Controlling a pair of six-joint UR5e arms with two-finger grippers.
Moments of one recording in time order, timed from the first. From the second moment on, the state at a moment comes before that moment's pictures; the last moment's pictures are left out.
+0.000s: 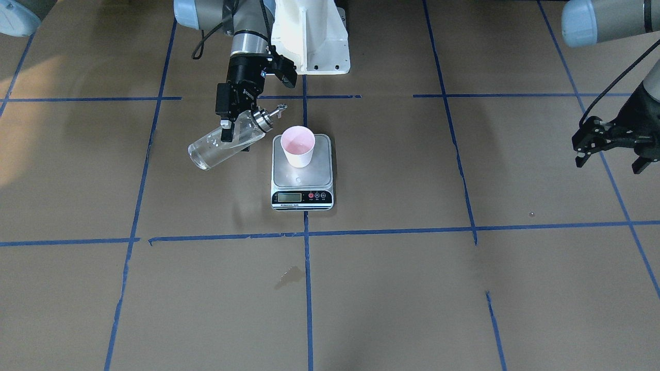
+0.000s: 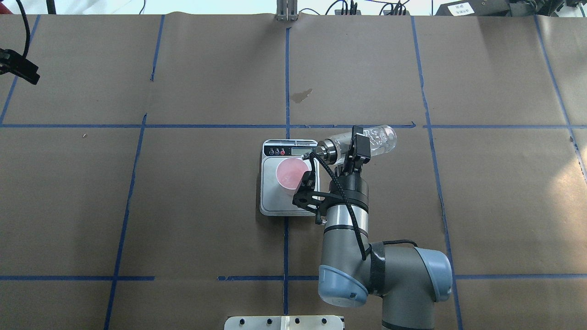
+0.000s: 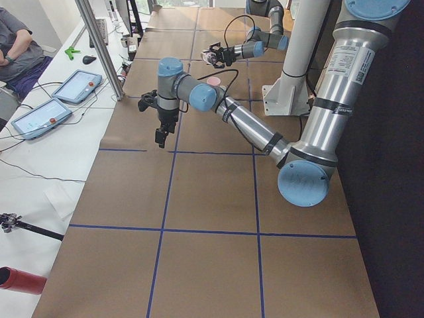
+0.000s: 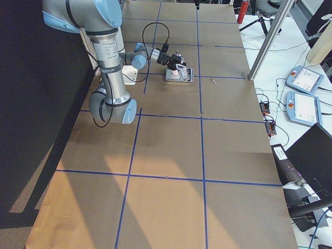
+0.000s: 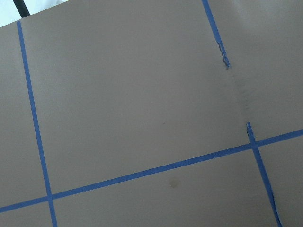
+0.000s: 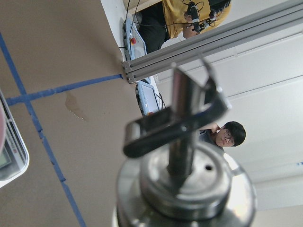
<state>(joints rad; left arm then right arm) -1.21 -1.85 -1.91 -1.44 -2.10 -0.29 0.16 -1.11 1.90 -1.69 0.43 0.48</state>
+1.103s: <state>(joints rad) -1.21 -1.86 -1.92 -1.43 -2.11 -0.31 0.27 -1.24 2.08 -1.66 0.77 1.11</state>
